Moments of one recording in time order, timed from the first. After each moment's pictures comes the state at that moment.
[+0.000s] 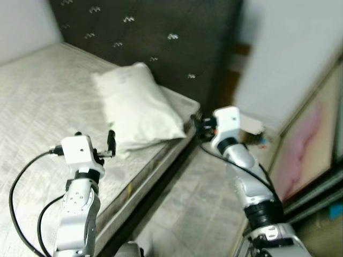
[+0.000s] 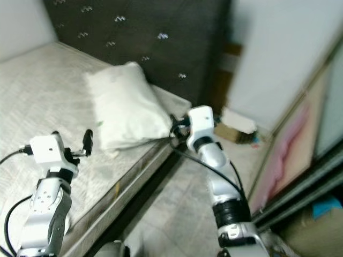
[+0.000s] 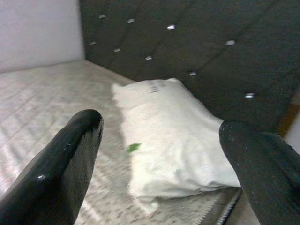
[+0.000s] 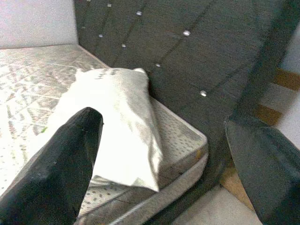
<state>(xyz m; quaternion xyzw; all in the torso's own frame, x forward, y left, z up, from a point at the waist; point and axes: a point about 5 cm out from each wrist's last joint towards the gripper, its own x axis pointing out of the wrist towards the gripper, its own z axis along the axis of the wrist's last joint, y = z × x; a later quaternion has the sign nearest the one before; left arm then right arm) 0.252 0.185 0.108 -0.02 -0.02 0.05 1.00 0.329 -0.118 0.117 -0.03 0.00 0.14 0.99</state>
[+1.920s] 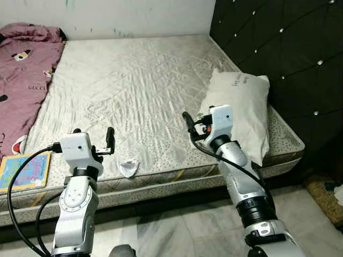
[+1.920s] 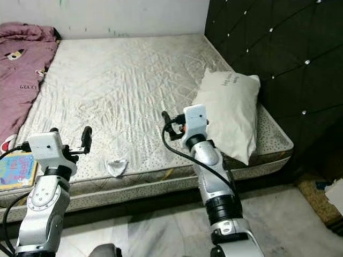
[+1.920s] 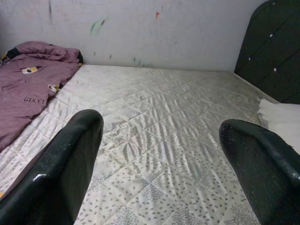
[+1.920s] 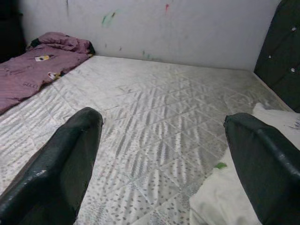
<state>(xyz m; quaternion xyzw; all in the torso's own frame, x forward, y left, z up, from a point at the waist) 0.255 0.184 0.109 -0.02 -0.02 0.04 1.00 0.331 -0.103 0.119 -0.01 -0.01 0.17 0.99</state>
